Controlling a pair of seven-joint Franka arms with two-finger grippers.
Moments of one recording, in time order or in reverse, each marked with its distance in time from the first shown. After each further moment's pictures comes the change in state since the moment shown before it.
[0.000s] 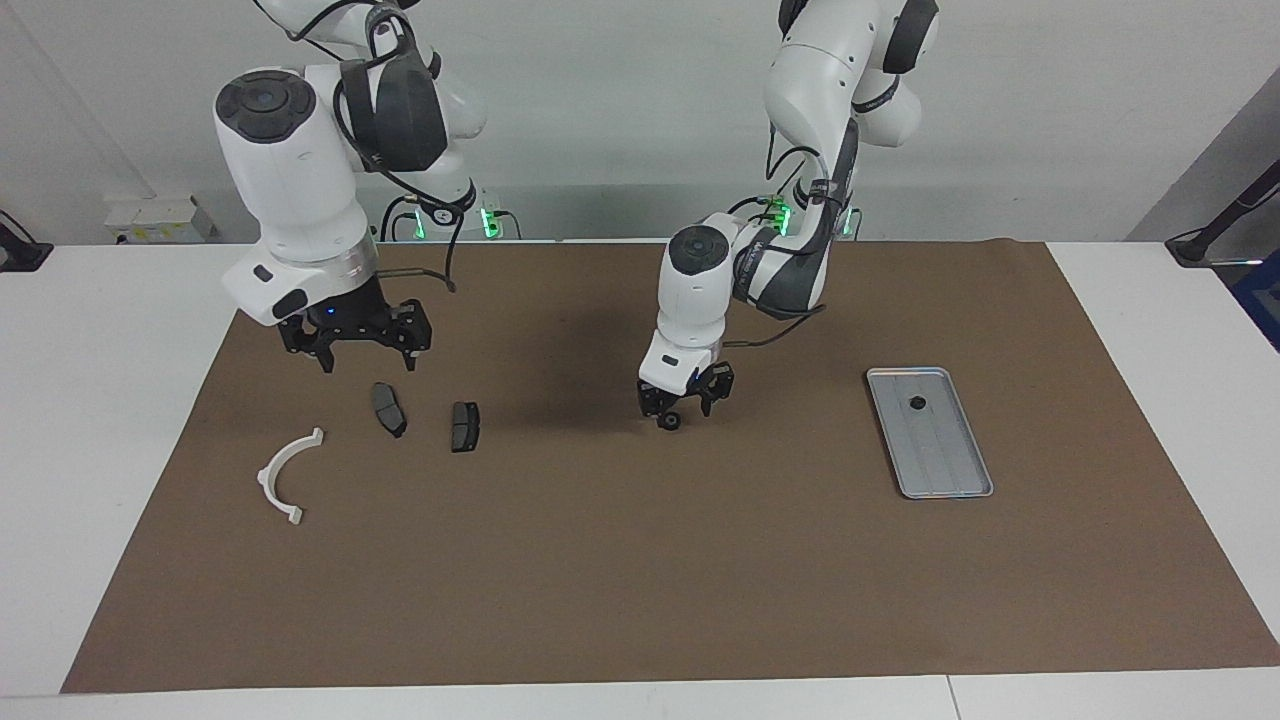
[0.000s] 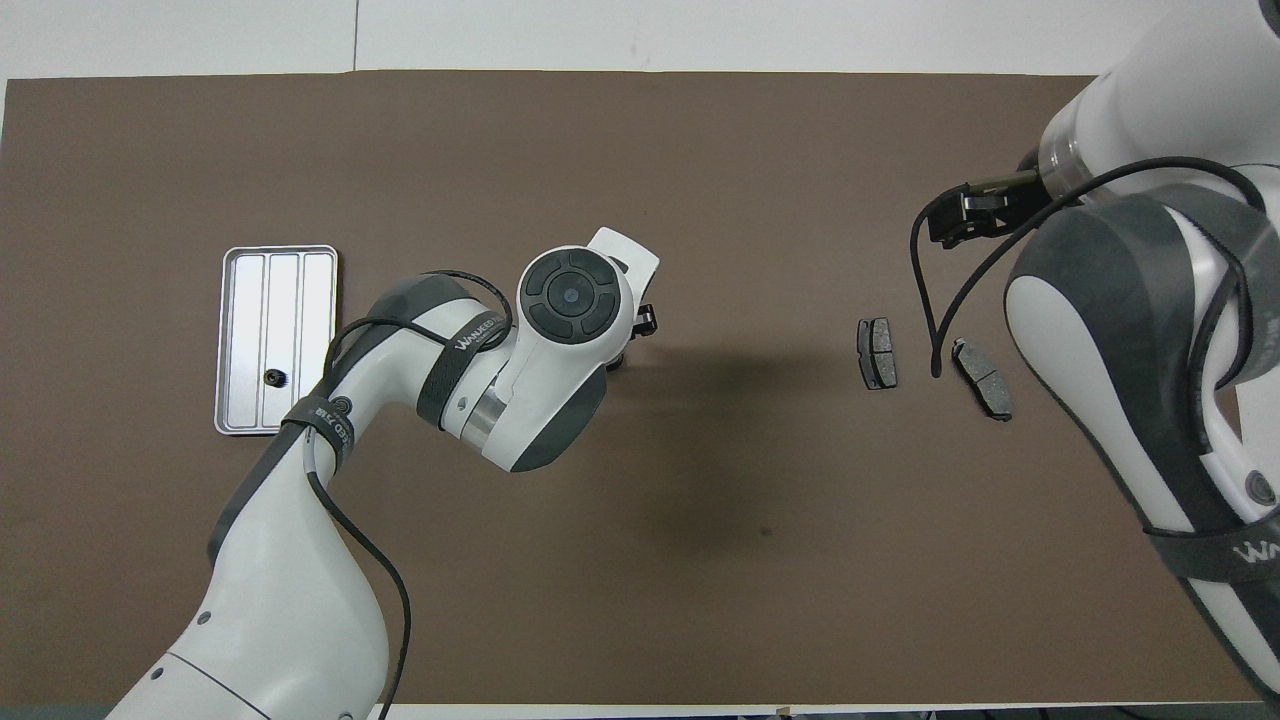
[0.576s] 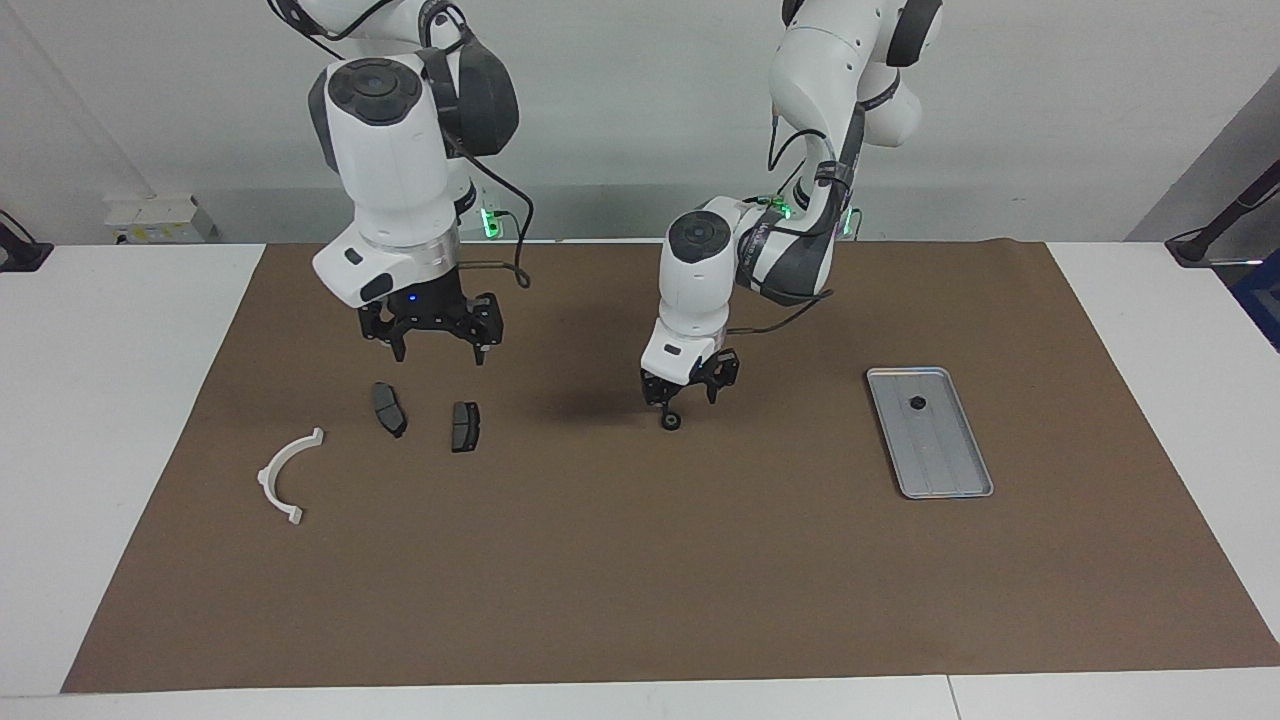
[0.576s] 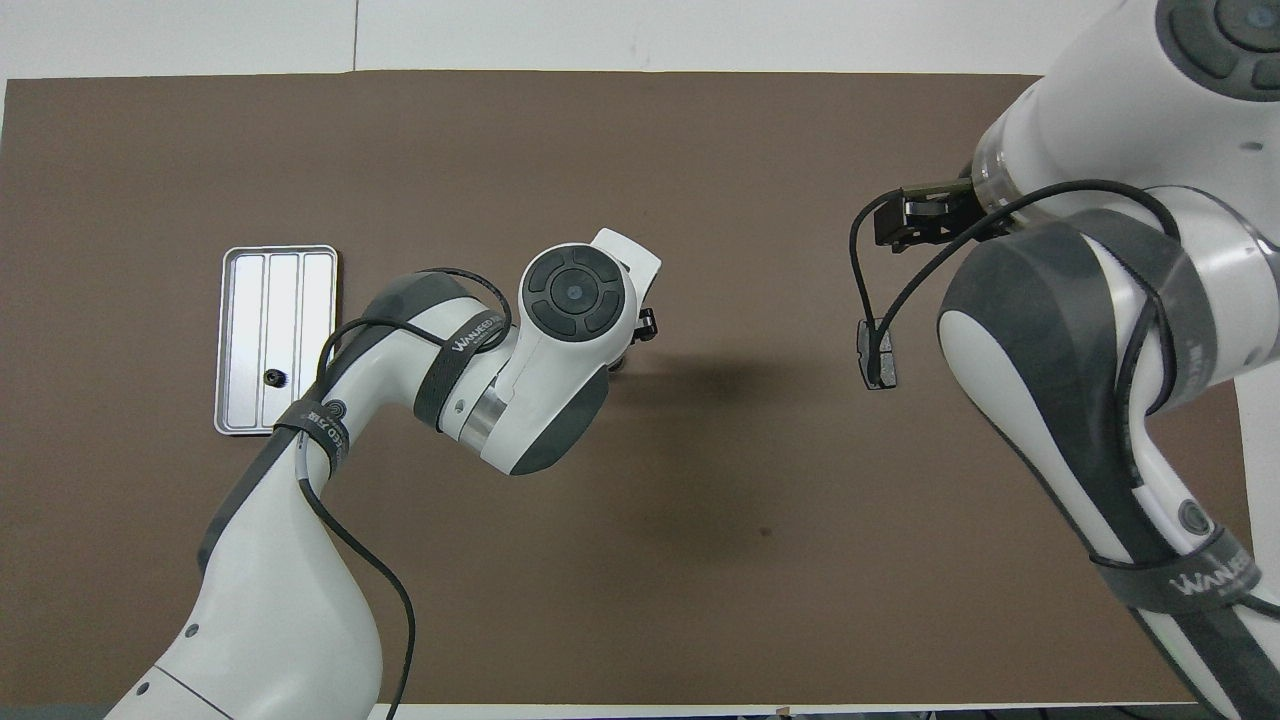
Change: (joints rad) left arm 0.000 -0.021 -0.004 0.040 0.000 -0.111 0.010; right arm 0.102 0.001 0.000 0.009 -0.006 0.002 0.160
